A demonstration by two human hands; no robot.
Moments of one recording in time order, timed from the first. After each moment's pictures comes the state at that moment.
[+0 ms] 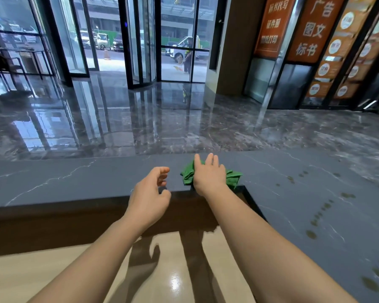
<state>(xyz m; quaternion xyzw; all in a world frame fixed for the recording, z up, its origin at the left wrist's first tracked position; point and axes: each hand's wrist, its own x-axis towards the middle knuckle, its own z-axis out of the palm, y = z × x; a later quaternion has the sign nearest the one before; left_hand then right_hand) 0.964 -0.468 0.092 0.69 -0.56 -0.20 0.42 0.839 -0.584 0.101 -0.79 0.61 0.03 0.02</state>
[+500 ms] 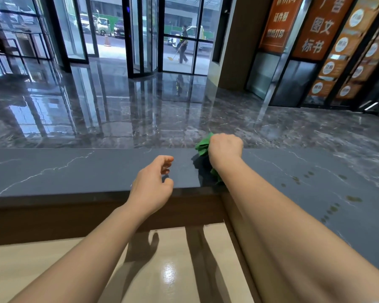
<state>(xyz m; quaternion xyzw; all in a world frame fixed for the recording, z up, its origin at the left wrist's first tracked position) 0.973 -0.487 0.094 0.69 -0.57 -0.19 0.41 0.836 -0.601 0.159 -0.77 0.62 0.00 -0.13</state>
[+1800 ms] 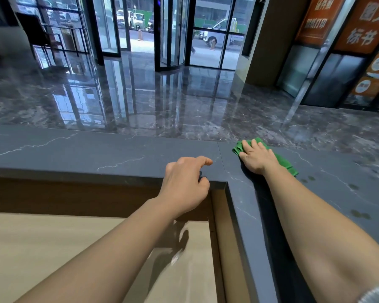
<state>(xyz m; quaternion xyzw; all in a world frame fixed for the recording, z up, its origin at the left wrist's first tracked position) 0.832 -0.529 0.095 0.70 -0.63 -0.09 0.32 0.670 -0.734 0.081 -0.81 0.58 0.05 0.05</state>
